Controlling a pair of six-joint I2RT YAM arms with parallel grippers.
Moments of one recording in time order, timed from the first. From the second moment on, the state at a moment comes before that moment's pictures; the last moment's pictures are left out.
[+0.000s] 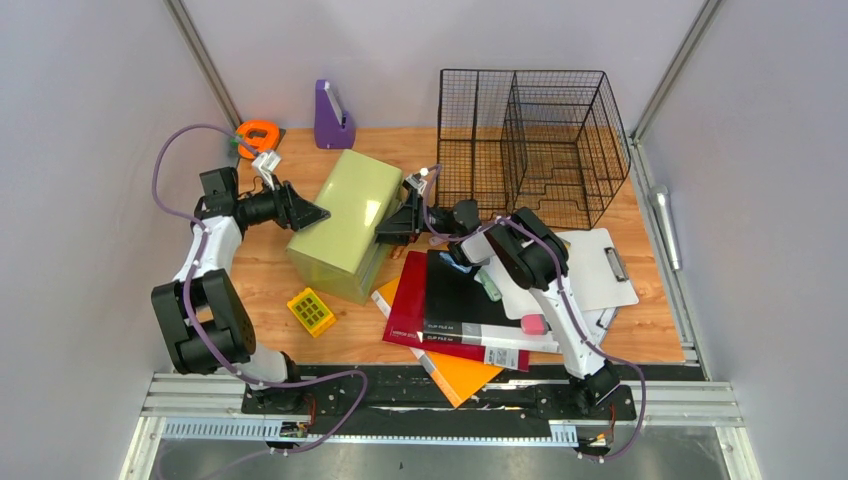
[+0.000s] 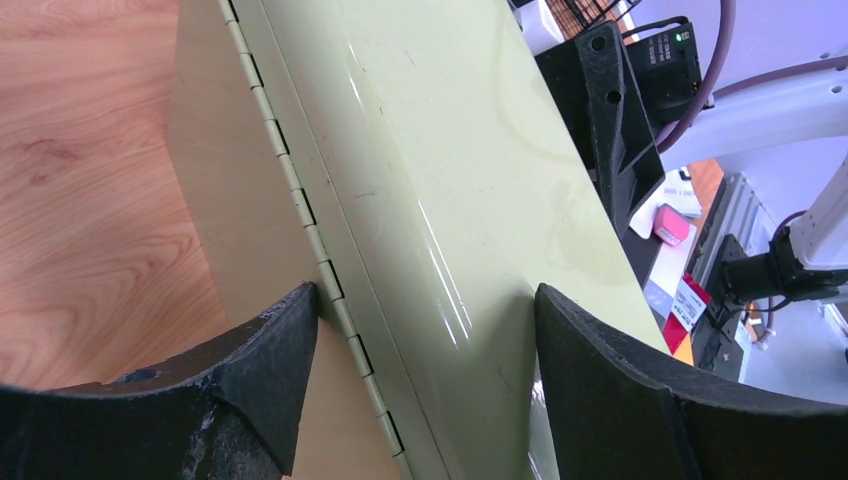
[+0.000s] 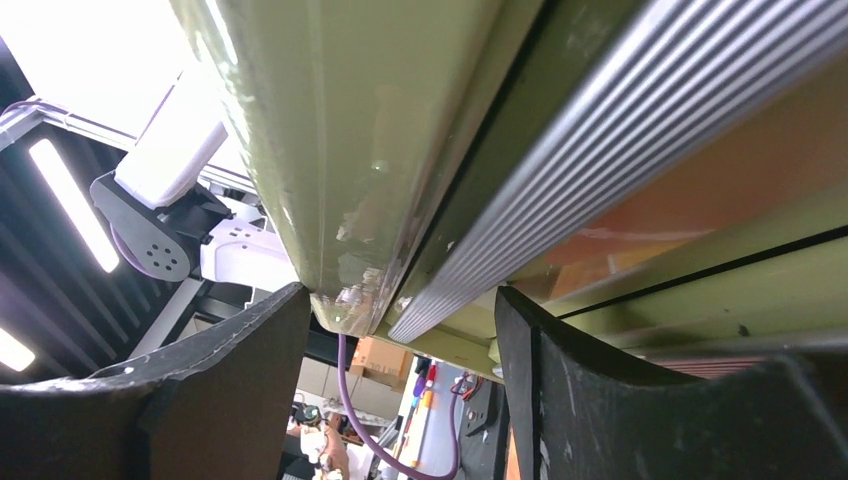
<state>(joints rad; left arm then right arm) 0.29 1.49 1.01 -0.35 1.19 0.20 0.63 2.47 1.38 1.54 -0.94 1.65</state>
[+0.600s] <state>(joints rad) 0.30 1.53 1.01 -0.34 1.22 0.20 0.62 2.45 1.39 1.54 -0.95 1.75</state>
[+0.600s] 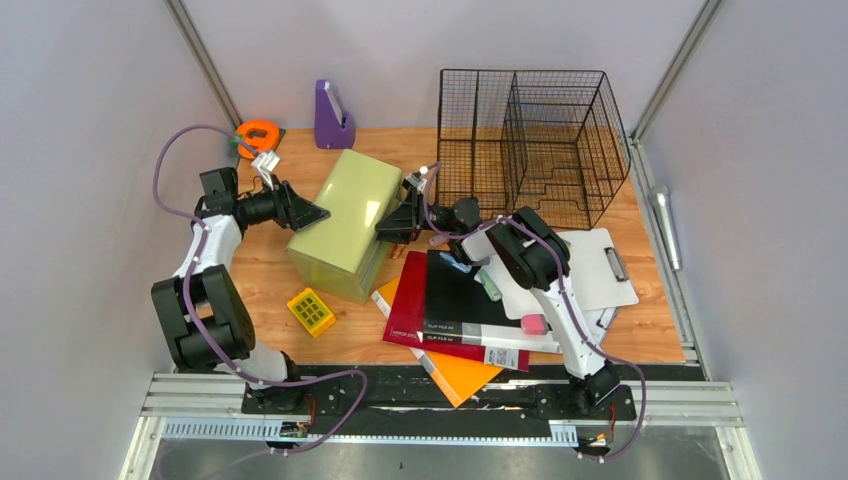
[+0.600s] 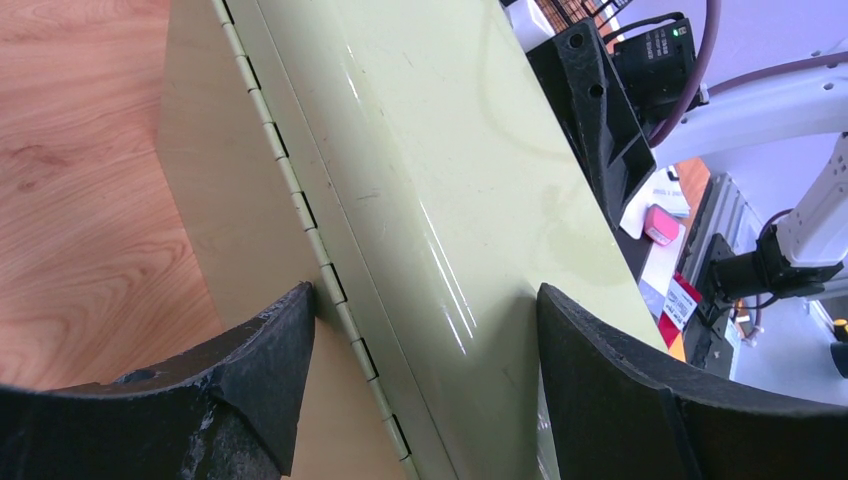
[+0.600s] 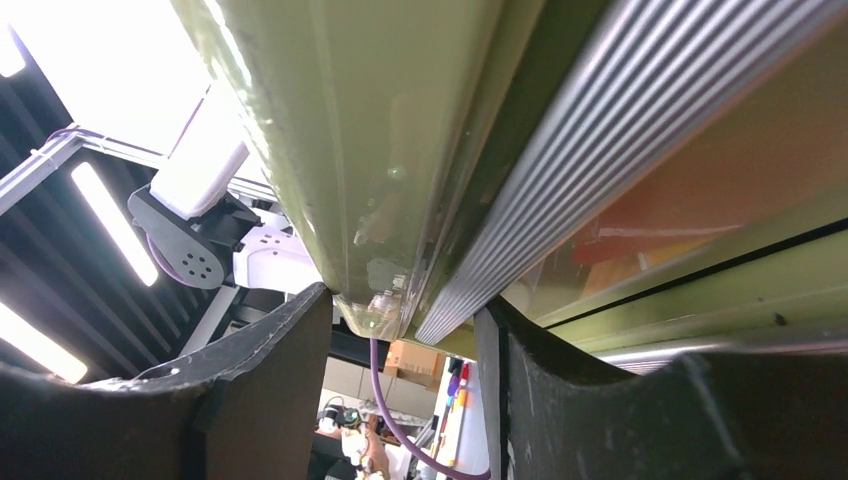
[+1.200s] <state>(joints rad) 0.30 1.55 1.02 -0.34 1.24 0.20 0.61 2.42 1.31 1.54 -0.90 1.75</state>
